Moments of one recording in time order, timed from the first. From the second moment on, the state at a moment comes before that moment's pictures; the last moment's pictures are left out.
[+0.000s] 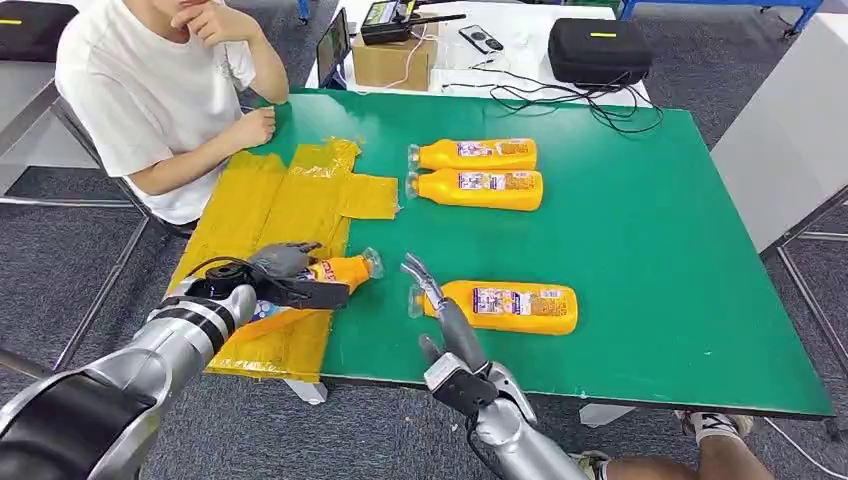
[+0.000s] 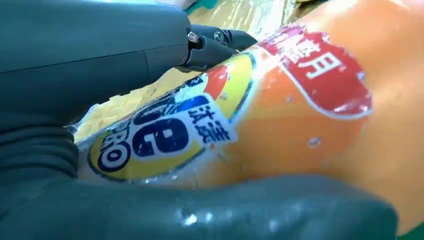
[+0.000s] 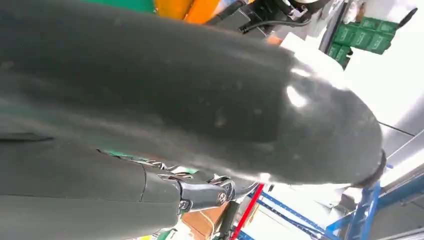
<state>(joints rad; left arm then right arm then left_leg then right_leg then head) -0.82 0.03 -0.46 -0.33 -1.25 -0.09 -0.12 -0.29 0.12 0.61 -1.01 0.31 -0.30 -0.69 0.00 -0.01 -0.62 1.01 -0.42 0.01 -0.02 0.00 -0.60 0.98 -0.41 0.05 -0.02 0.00</state>
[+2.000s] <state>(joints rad) -0.71 -0.07 -0.25 -0.60 -0.67 0.07 -0.42 -0.26 0.10 0.61 -1.06 0.35 -0.36 -0.69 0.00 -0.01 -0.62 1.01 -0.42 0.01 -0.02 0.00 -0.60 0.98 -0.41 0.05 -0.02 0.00</state>
